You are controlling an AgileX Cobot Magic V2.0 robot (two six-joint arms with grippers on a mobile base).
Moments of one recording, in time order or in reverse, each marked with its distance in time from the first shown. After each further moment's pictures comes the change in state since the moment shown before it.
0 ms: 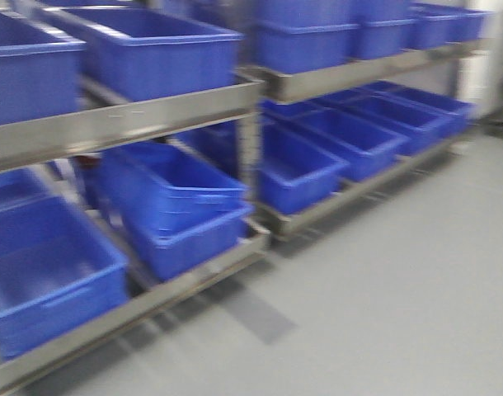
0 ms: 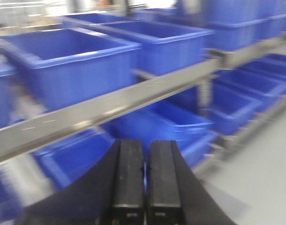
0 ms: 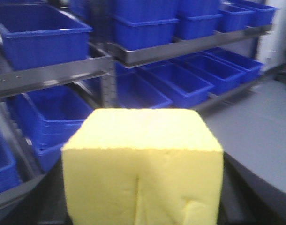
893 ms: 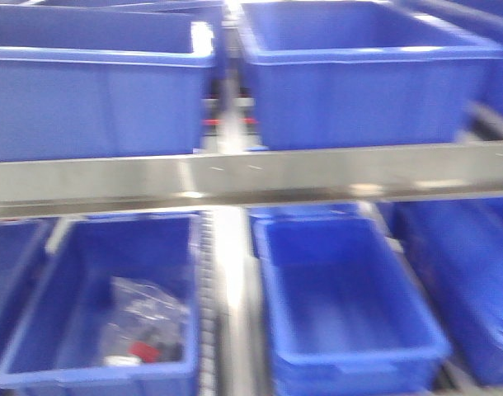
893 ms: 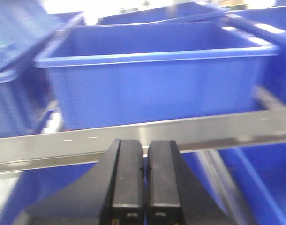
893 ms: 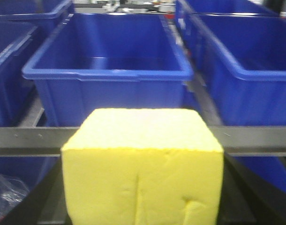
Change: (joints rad) left arm 0.000 0.000 0.000 0.000 0.000 0.000; right arm 0.000 0.000 0.000 0.000 0.000 0.000
